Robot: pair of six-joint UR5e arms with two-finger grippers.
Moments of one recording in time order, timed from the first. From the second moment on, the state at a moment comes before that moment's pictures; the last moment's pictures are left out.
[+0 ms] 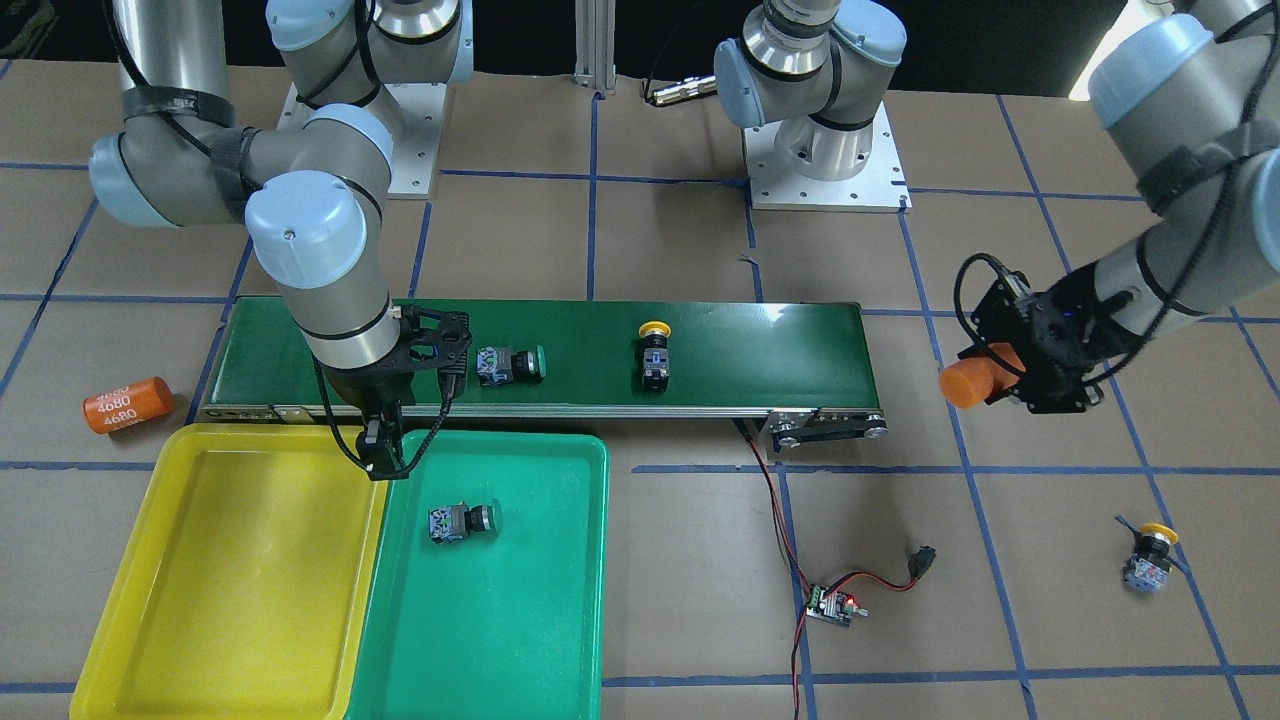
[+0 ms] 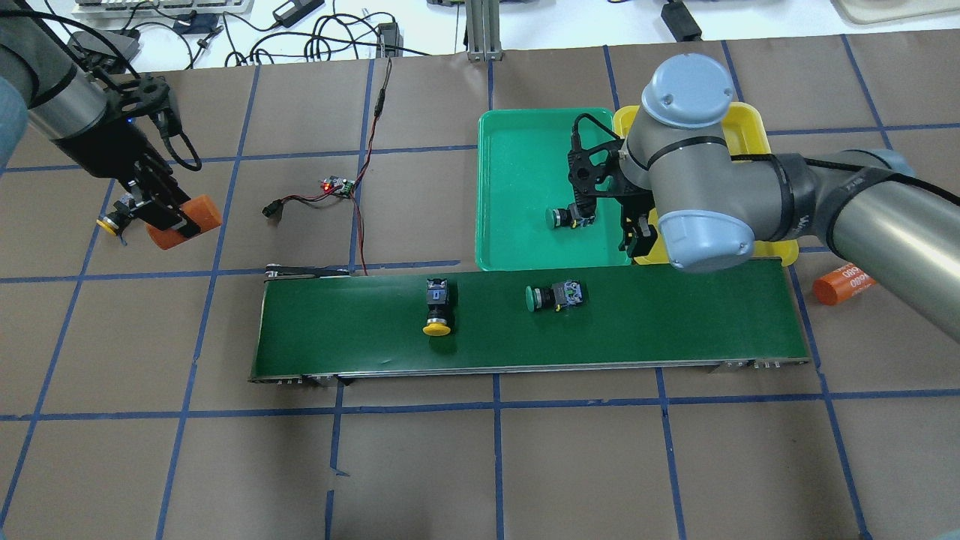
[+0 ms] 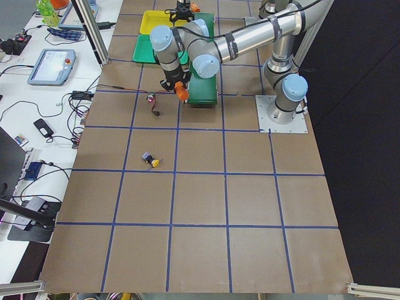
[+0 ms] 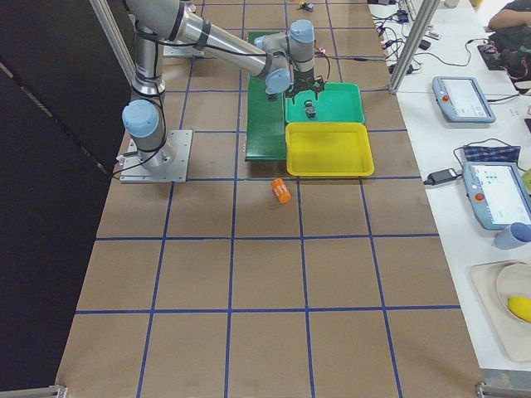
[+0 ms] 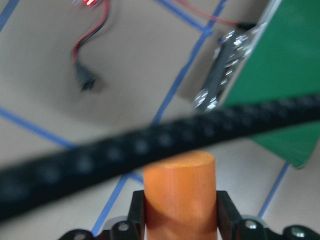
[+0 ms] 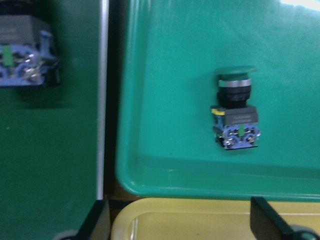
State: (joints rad) left arm -1.28 -1.72 -1.66 -1.50 1.48 1.46; right arm 1.63 -1.34 1.95 -2.31 -1.56 -1.60
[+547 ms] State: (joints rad) left arm -1.55 -1.62 -1.96 -1.18 1.59 1.46; right arm 1.58 -1.45 2.13 -2.32 -1.56 -1.62
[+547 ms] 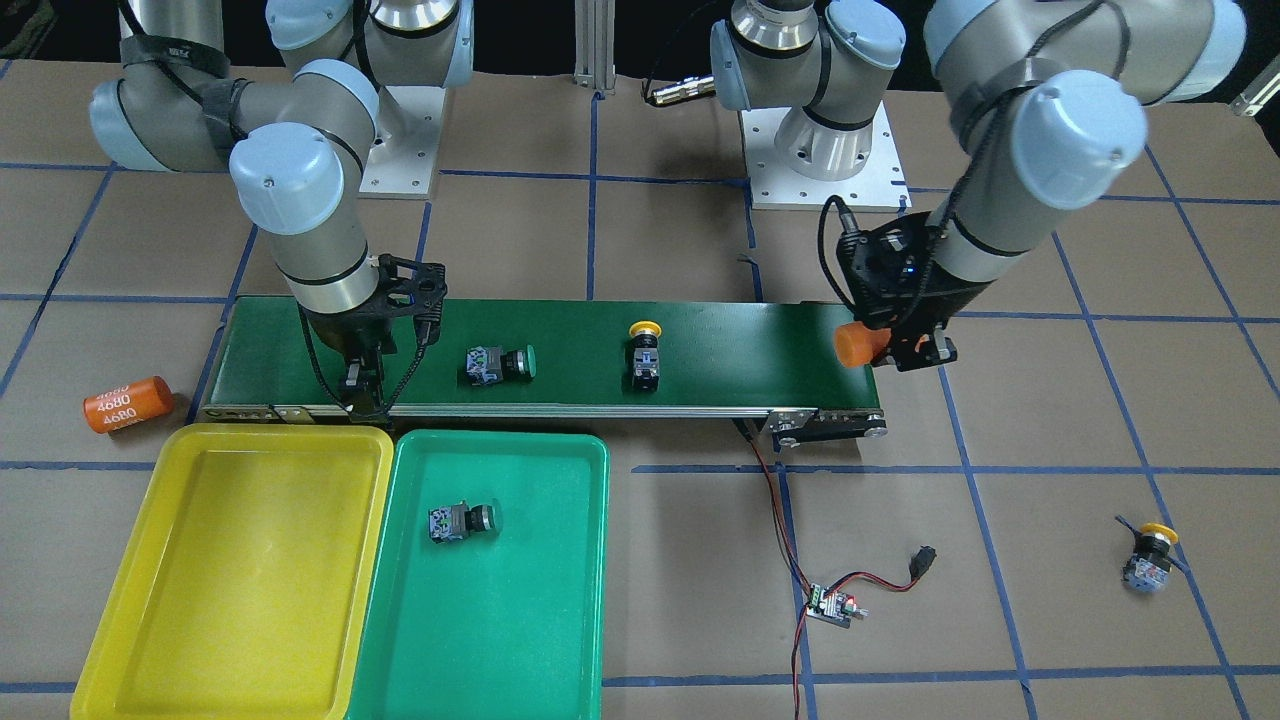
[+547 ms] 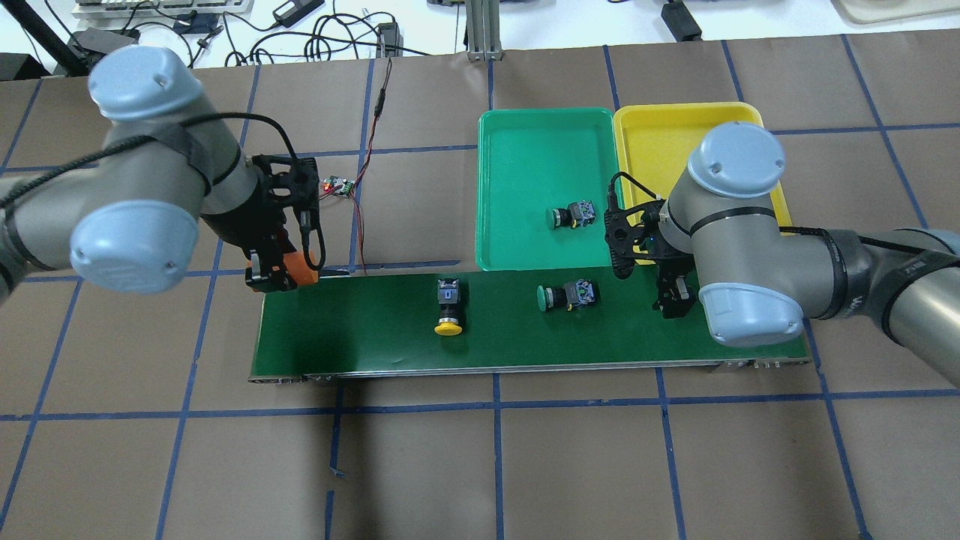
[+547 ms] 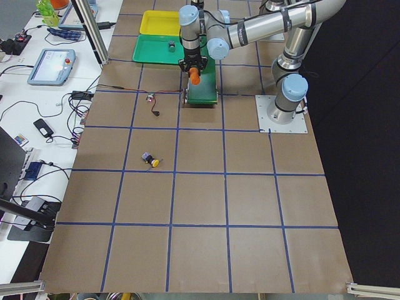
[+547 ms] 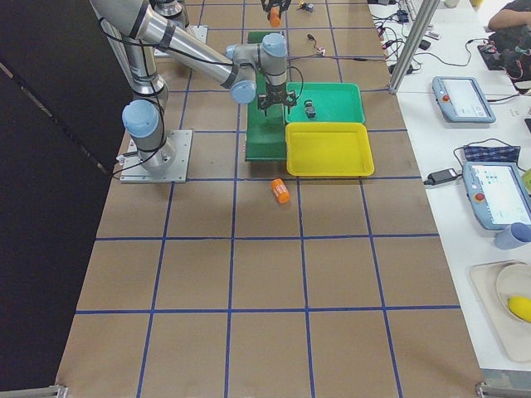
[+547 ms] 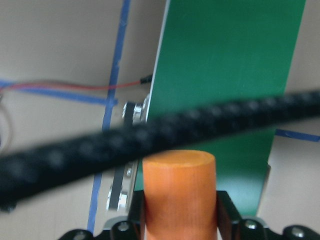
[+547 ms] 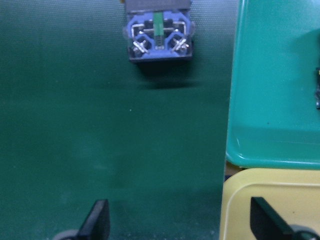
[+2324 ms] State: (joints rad) left arm -1.24 -1.57 -2.01 -1.04 1.52 1.34; right arm 1.70 -1.44 2.13 -2.32 -1.55 -1.58
